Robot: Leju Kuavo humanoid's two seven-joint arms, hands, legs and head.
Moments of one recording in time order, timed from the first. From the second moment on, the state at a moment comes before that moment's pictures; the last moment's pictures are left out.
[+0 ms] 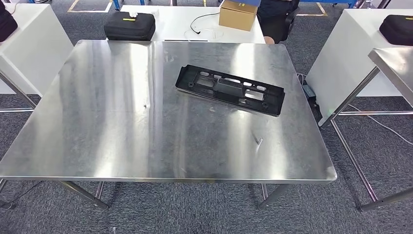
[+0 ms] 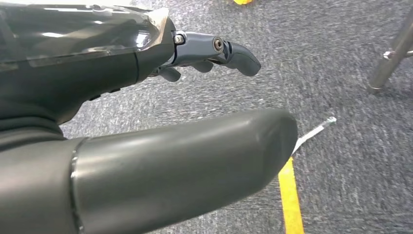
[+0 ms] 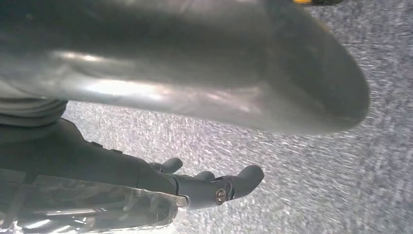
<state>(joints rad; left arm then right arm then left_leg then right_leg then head) -0.06 -0.17 0.48 -0.19 -0.65 0.63 -0.24 -0.03 0.11 -0.51 -0.18 0.91 -0.39 0.06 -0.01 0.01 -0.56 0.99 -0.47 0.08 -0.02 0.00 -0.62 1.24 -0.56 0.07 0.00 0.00</state>
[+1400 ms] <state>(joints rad) -0.05 -0.16 0.44 -0.19 -0.67 0.64 -0.18 -0.04 0.12 -0.56 -0.18 0.89 -0.39 0.06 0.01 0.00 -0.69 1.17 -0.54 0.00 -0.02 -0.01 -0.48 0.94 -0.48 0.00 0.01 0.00</state>
